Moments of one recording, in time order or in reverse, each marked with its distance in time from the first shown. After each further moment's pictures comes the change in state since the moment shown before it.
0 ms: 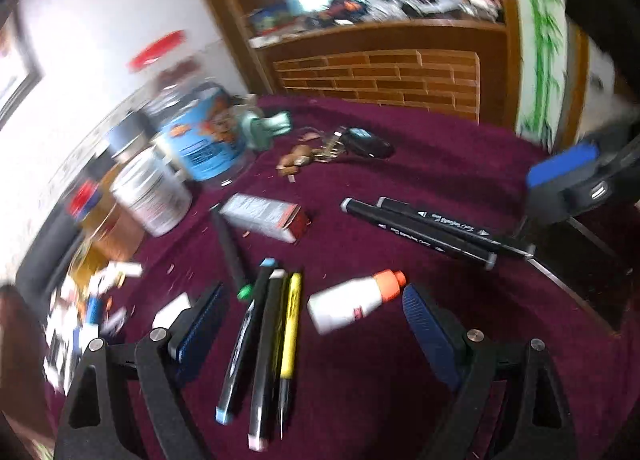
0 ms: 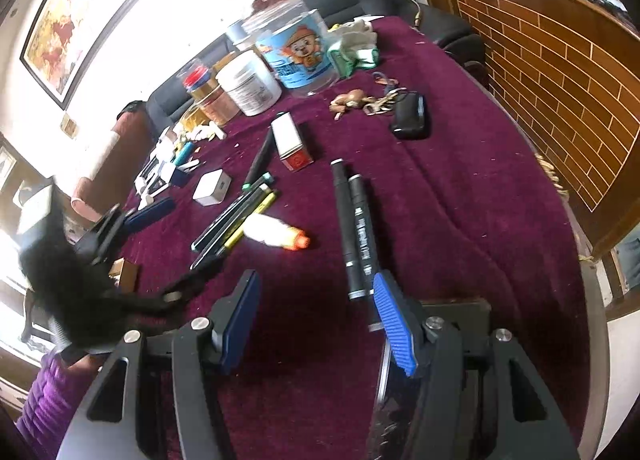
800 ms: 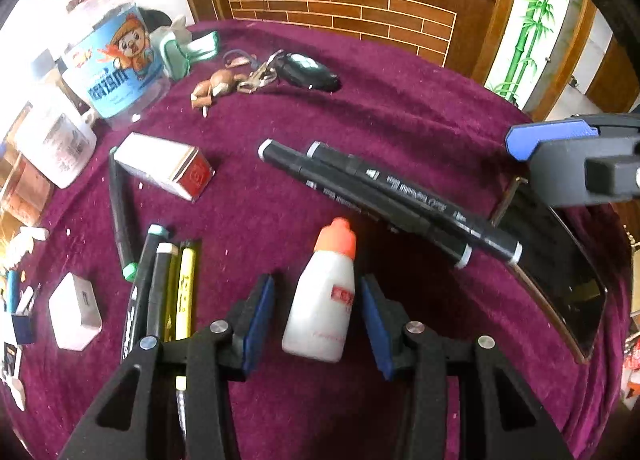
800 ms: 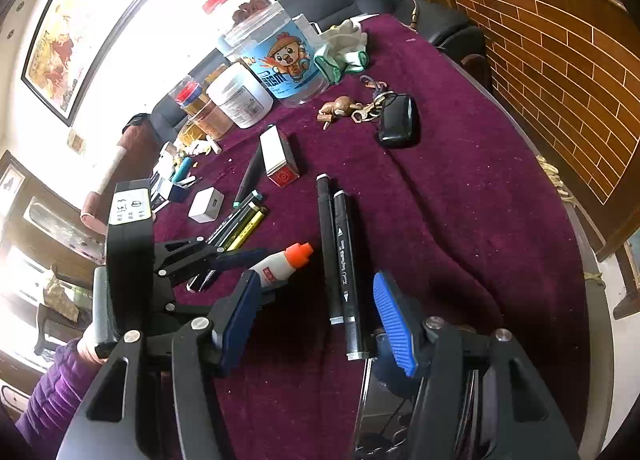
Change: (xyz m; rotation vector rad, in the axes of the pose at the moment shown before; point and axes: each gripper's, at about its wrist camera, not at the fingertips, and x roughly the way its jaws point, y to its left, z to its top) left arm 0.048 -0.021 0.004 -0.091 0.227 -0.223; right arm 0.011 -0.020 0.013 0.034 -0.005 0.043
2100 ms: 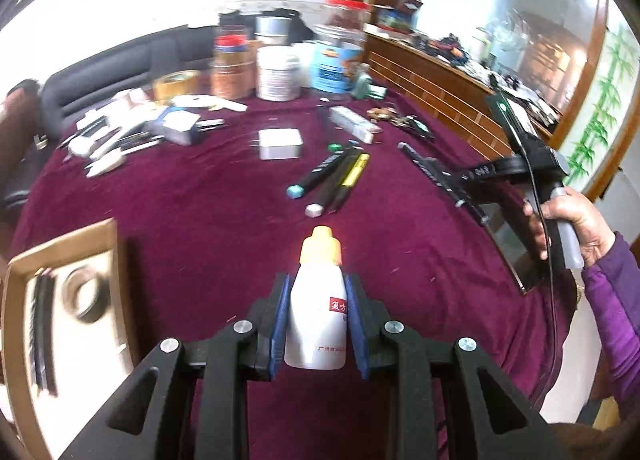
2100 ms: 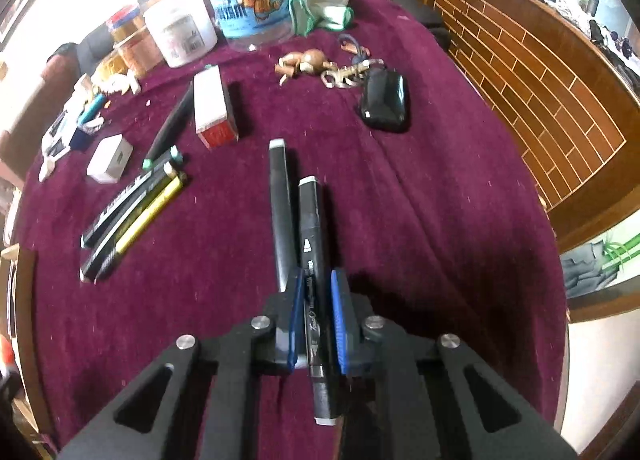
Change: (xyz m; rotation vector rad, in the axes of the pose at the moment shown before) left arm -0.184 0.050 -0.208 -0.524 -0.252 0.118; right arm 0.074 0.032 0.006 -0.151 0.144 -0.432
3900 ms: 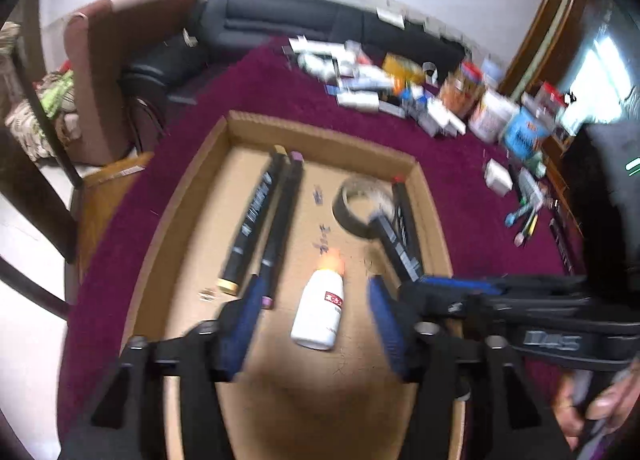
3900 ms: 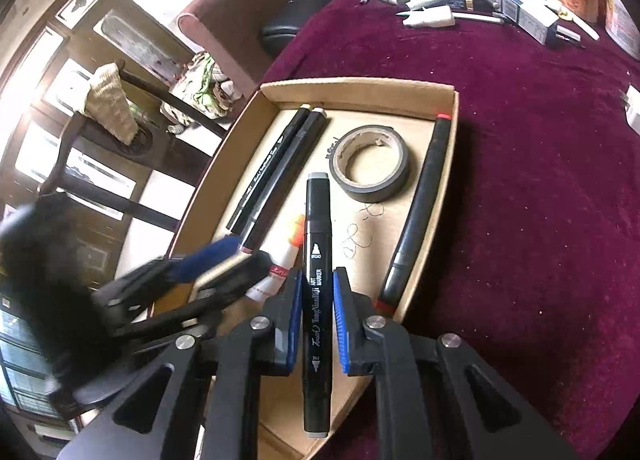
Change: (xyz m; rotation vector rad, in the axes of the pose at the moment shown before) left arm -0.073 0.199 -0.085 -0.481 -0.049 0.259; right arm -0.044 0.420 -0.113 -0.437 0.183 0.608
